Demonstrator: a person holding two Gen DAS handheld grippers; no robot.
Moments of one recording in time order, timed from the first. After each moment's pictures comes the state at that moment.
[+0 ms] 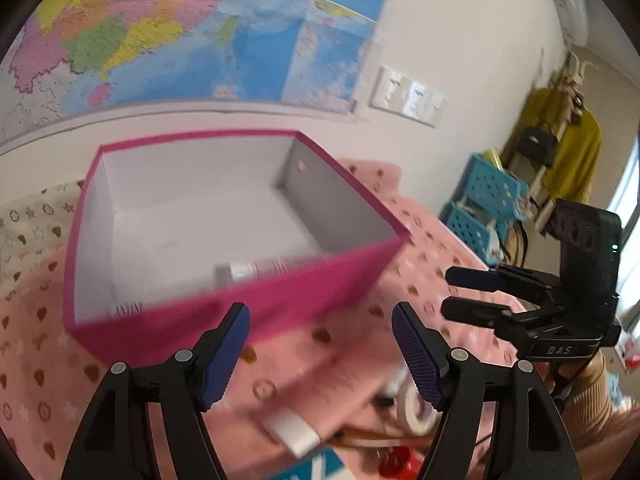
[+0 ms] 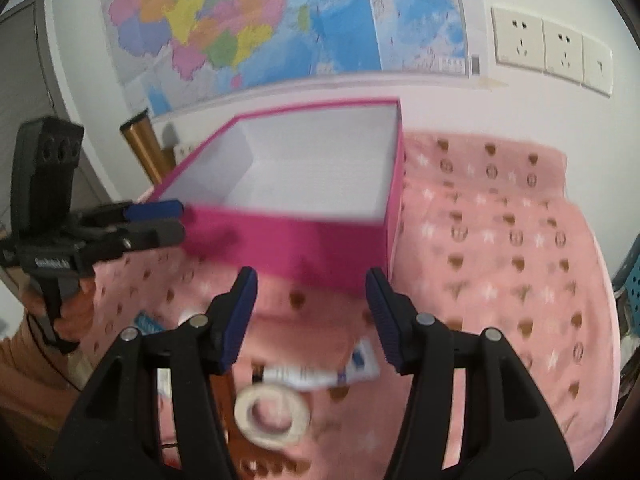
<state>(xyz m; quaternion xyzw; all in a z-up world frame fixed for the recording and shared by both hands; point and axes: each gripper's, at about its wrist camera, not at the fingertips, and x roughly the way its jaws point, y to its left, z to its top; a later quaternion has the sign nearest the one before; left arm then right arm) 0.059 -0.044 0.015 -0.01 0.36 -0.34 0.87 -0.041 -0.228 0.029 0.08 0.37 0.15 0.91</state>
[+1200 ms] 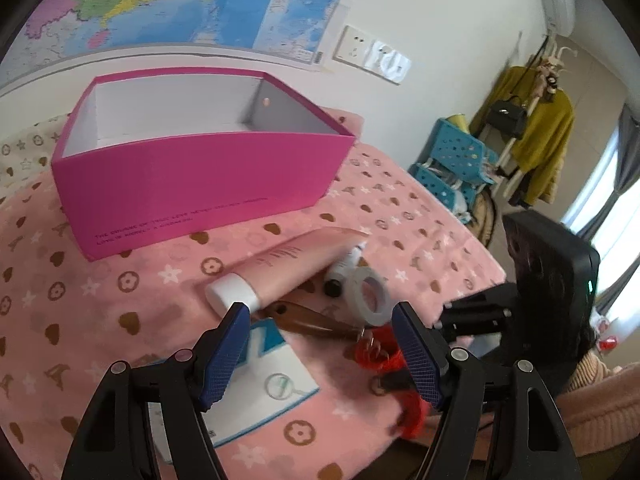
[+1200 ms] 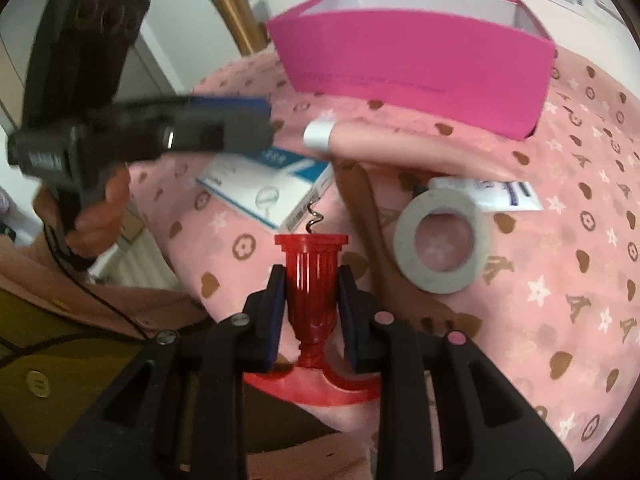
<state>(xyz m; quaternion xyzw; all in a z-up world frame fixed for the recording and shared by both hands) -0.017 -0.029 -0.023 -0.03 0.40 -0.38 0.83 -0.117 -0.151 -0.030 0.04 0.48 0.29 0.83</state>
